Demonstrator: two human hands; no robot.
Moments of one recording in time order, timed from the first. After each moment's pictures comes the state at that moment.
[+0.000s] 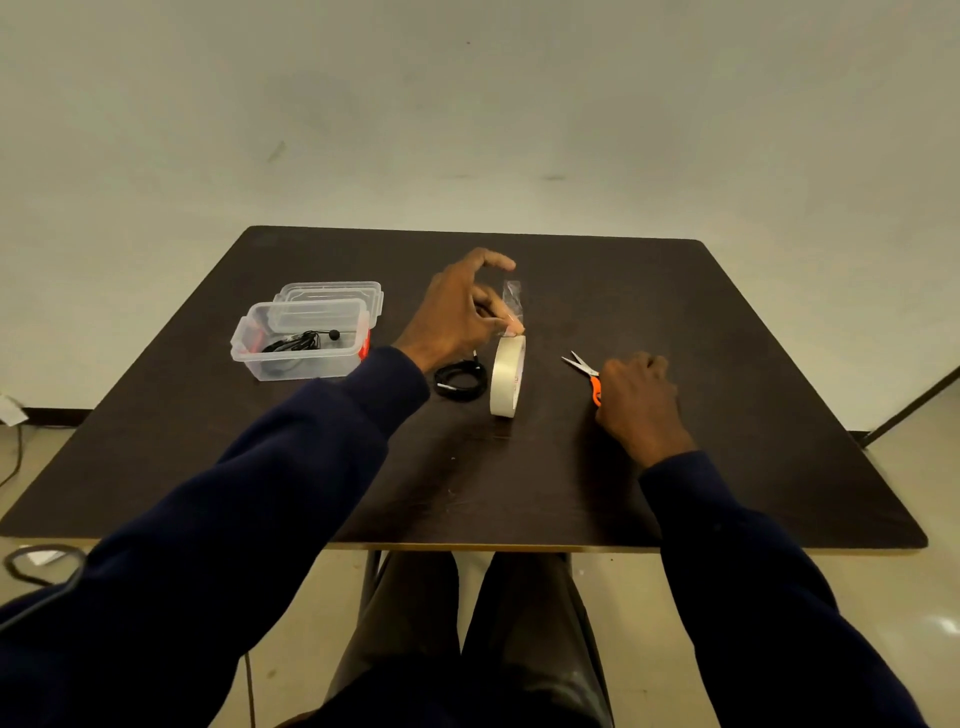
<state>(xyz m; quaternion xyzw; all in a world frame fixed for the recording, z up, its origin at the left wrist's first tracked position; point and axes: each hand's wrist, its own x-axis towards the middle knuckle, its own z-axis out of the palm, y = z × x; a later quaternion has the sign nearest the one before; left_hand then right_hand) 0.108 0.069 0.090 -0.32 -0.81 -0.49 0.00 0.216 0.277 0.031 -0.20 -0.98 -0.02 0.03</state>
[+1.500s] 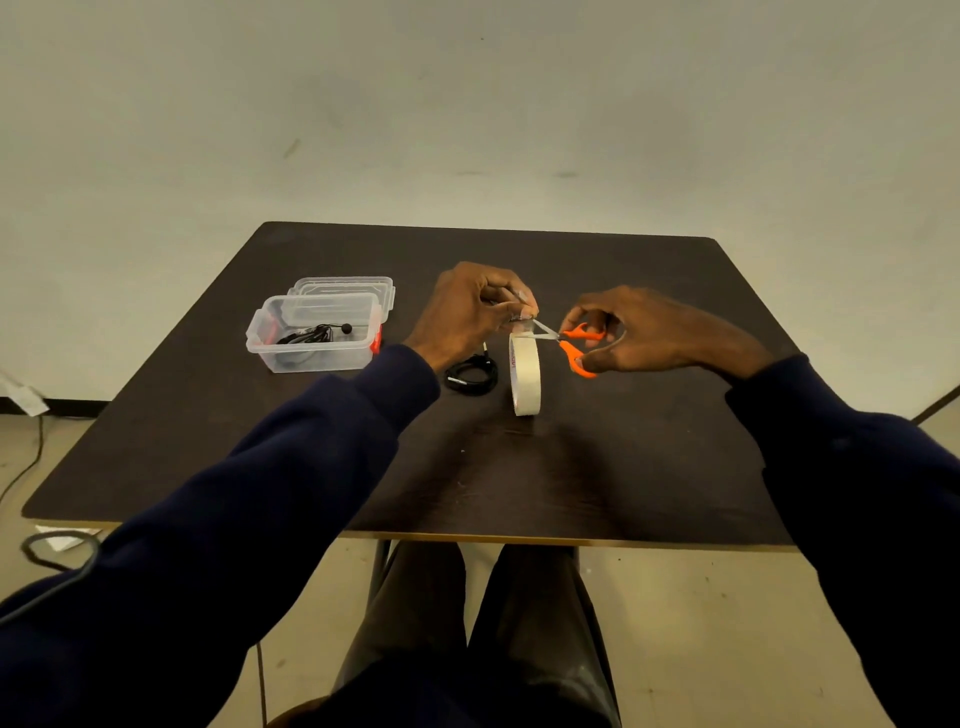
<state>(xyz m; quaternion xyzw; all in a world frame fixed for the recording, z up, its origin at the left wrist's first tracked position) 0.106 0.067 0.084 -0.37 -0.79 -0.49 0.03 0.195 0.291 0.129 0.10 -0.98 0.18 -0.06</state>
